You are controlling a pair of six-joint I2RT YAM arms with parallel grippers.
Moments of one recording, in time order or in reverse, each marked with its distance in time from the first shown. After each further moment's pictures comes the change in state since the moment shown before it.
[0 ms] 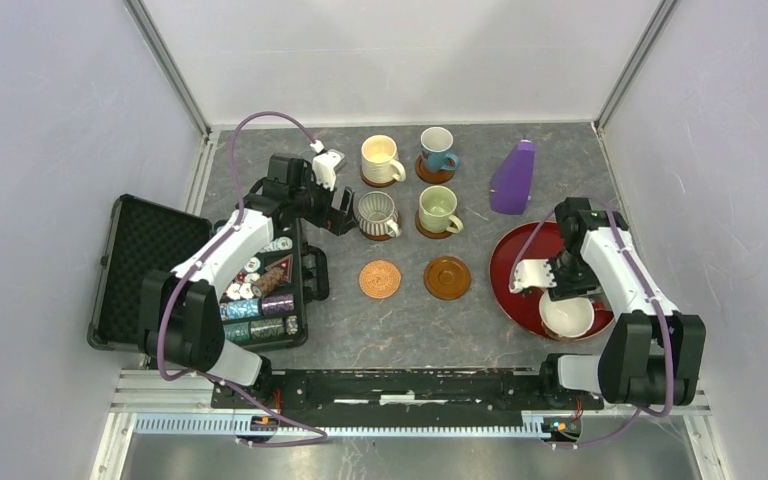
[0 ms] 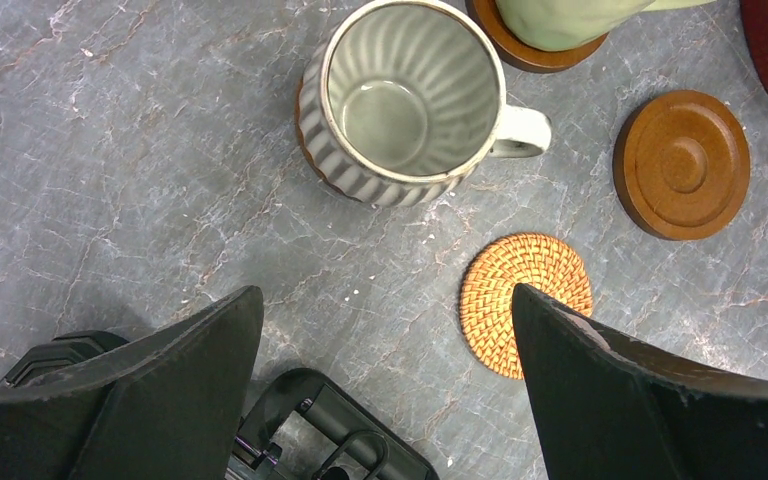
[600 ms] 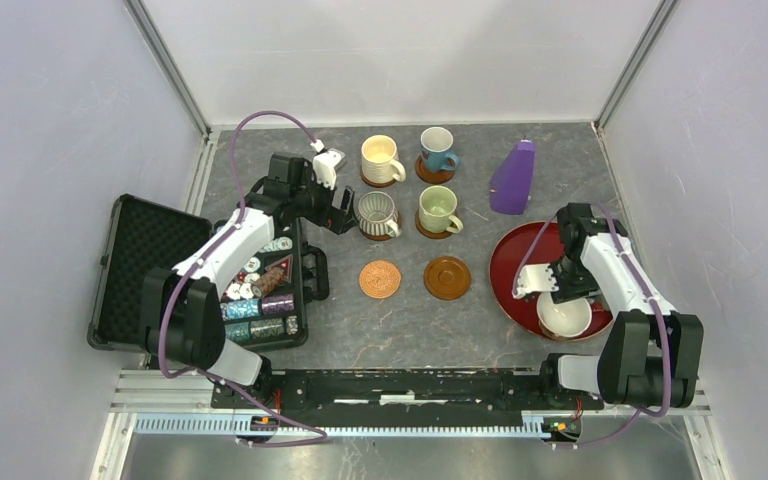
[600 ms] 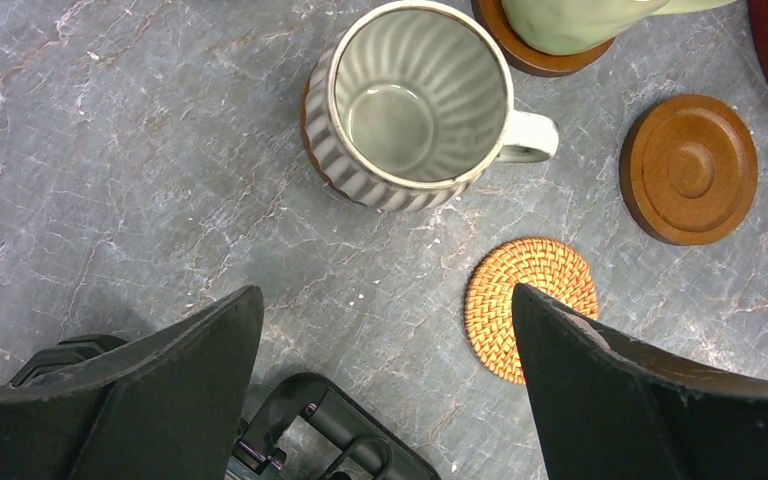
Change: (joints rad) left arm 0.000 0.010 0.008 0.008 -0.005 0.000; right arm -0.025 -0.002 -0.068 0.092 0.030 -0.064
